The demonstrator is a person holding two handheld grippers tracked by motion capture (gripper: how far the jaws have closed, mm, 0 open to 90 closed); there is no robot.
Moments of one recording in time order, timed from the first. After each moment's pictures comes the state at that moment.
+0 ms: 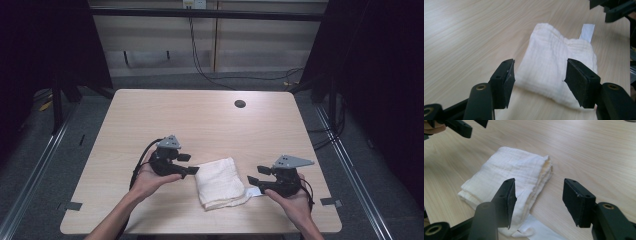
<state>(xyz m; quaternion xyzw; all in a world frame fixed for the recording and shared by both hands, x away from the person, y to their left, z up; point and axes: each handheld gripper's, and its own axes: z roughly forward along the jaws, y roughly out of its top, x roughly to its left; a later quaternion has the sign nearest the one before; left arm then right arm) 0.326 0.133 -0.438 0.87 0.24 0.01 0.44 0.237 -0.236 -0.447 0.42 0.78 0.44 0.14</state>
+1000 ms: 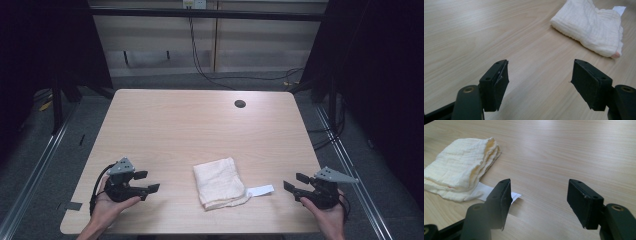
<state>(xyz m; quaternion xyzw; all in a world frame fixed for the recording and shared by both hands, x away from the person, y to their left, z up) 0.274 0.238 -0.469 0.82 0.35 0.07 0.44 0.200 -0.324 -0.469 0.50 0.72 0.43 0.20</state>
